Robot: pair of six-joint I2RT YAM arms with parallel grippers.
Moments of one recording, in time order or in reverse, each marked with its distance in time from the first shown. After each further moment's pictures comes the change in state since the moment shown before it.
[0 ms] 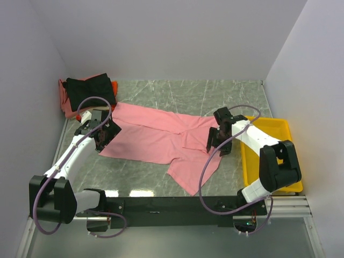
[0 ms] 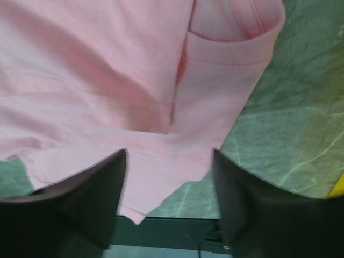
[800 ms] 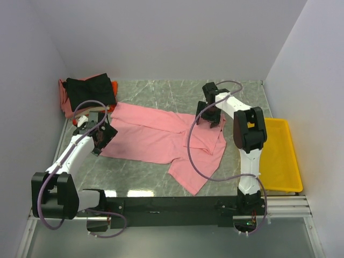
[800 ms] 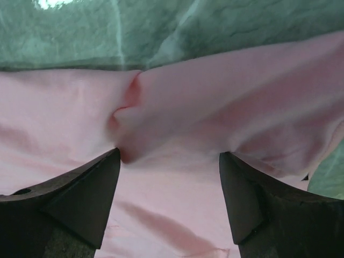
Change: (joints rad) left arm 0.074 0.031 -0.027 -0.005 0.018 -0.014; right arm -0.033 0.620 0.687 0.008 0.061 -0.074
